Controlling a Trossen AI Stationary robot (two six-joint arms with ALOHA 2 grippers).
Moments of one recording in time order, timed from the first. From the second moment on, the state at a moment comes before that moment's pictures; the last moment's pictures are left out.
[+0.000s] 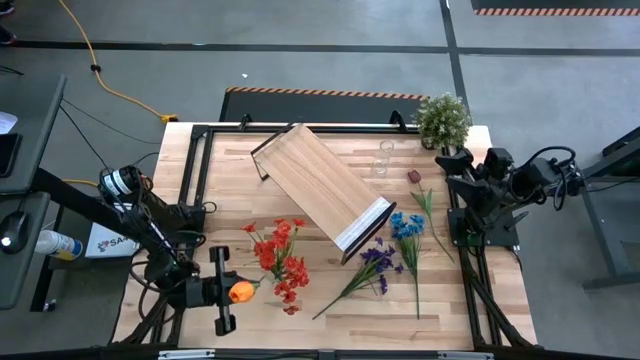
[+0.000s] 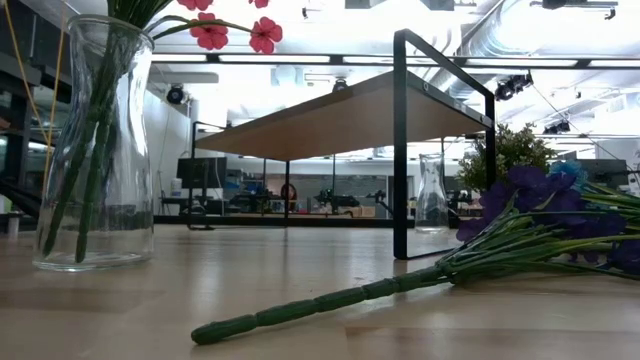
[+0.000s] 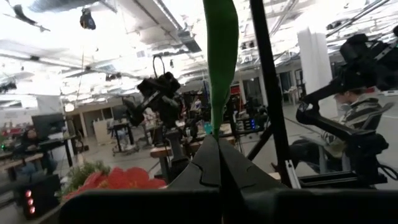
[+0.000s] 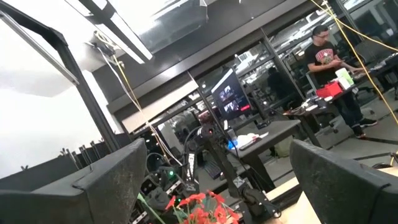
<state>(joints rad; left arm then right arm) -1.05 1.53 0.67 1.57 -1.05 0.79 0.35 0.31 0.56 0.18 0.47 0.37</state>
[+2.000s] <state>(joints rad) -0.96 1.59 0.60 1.51 -1.27 0.46 0.35 0.31 0.56 0.18 0.46 0.33</state>
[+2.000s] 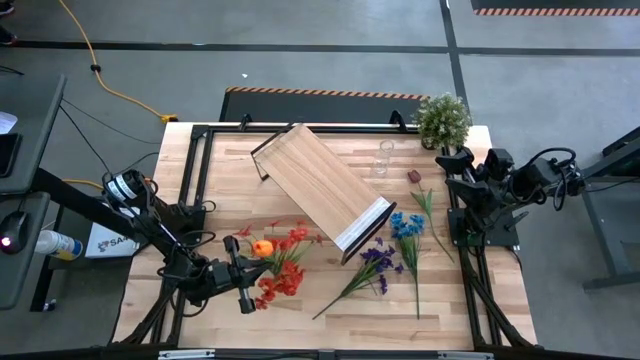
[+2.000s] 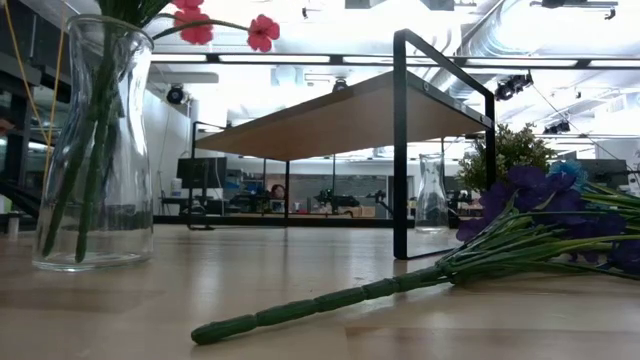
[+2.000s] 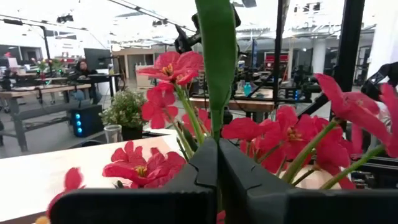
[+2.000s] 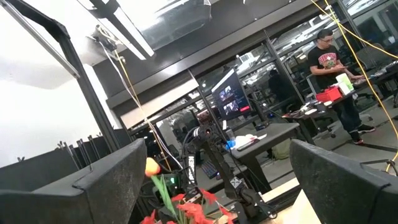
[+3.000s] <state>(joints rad) -0.96 1.59 0.60 1.51 -1.26 0.38 0.35 0.31 0.56 0.18 0.46 0.33</state>
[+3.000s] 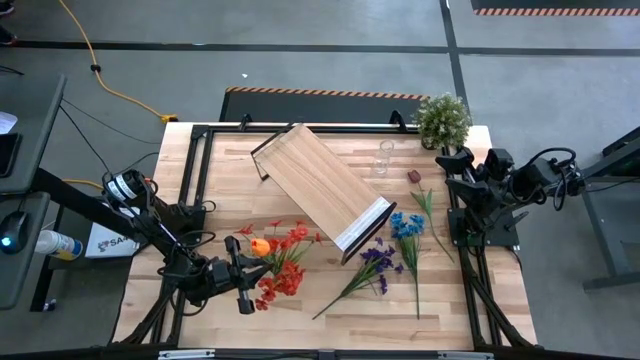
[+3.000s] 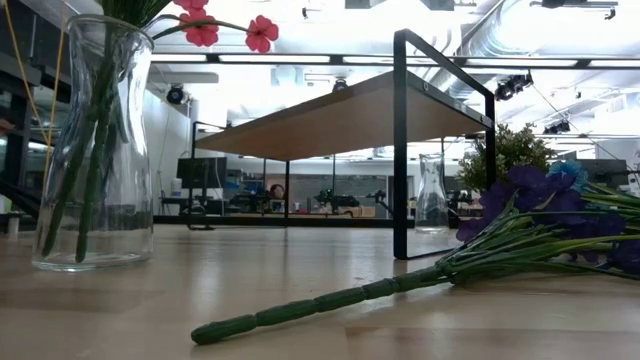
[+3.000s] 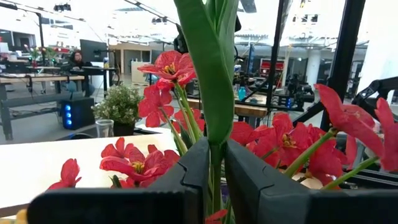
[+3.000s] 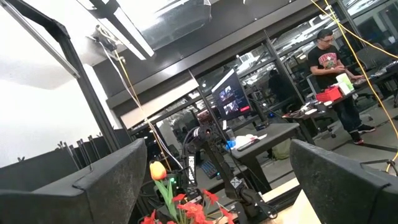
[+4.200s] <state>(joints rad) -1.10 1.59 0.61 1.51 -1.26 0.24 0.35 0.31 0.56 0.18 0.41 0.33</state>
